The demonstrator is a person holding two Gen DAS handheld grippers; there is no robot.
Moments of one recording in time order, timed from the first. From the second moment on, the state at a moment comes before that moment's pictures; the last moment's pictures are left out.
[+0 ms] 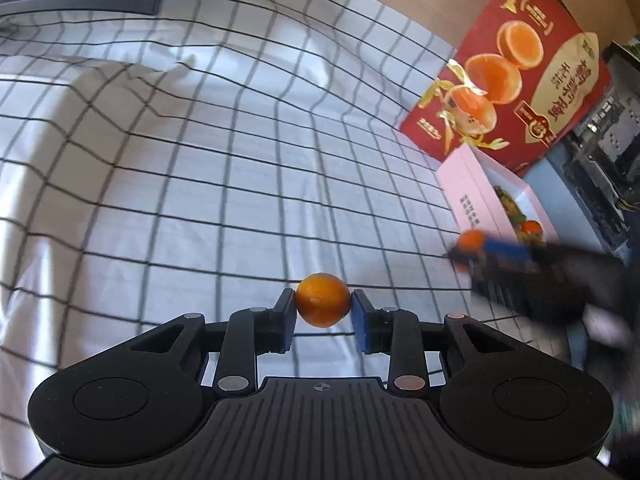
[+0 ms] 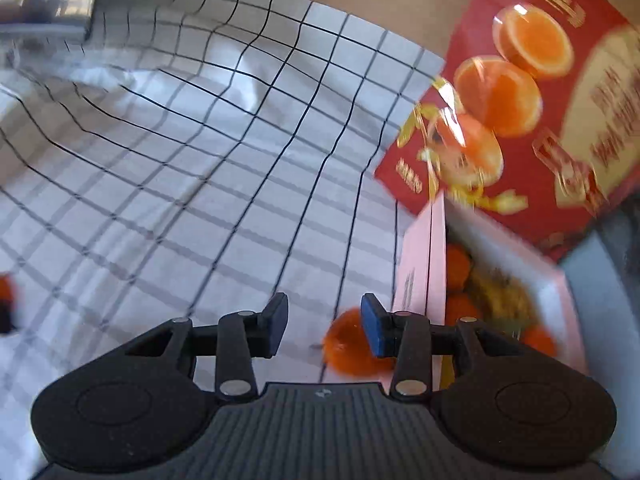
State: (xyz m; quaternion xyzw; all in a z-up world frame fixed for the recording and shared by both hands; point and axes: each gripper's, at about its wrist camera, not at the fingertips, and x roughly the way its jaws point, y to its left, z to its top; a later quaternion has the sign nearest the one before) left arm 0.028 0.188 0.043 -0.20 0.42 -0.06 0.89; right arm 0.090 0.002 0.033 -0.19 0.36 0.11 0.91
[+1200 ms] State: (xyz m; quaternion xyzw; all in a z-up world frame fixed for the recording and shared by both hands) left arm 0.039 0.090 0.028 -0.07 0.47 -0.18 0.86; right arm 0.038 -0.093 0.006 -0.07 0.36 0.07 0.93
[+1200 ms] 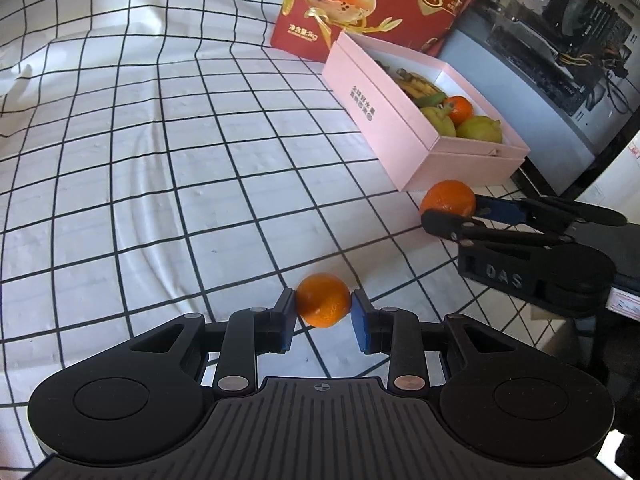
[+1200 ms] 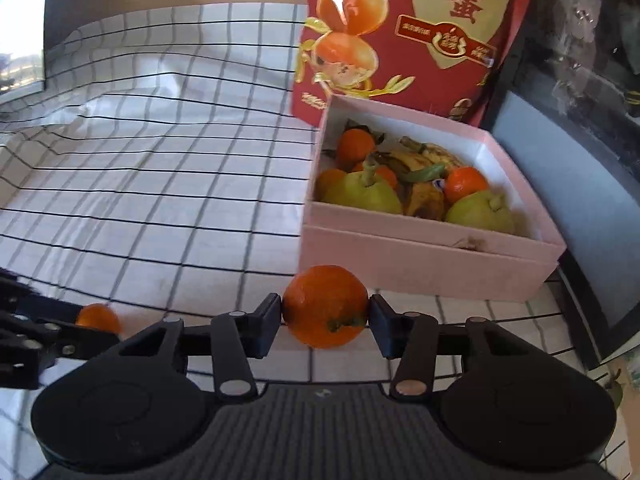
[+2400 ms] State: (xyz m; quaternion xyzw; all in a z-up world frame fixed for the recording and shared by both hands) left arm 0.026 0.093 0.028 -0.01 0.46 -0.18 0.87; right arm 0.015 -0.068 0.006 -0.10 0.38 0.11 0.91
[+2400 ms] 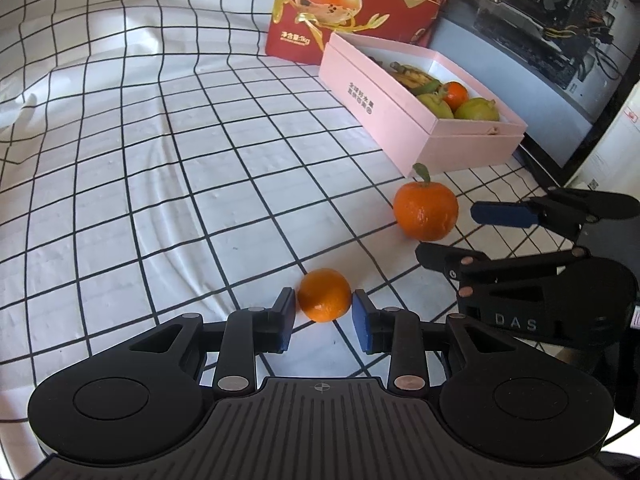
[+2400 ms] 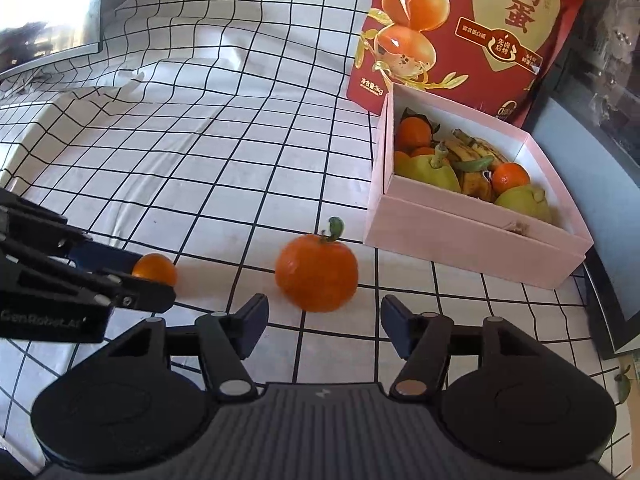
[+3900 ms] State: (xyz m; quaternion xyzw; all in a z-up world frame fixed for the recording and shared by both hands) left arm 0.122 0.040 0.189 -0.05 0.29 -0.29 0.91; right arm -0.005 -0.173 0.117 -0.04 0.28 0.01 0.96
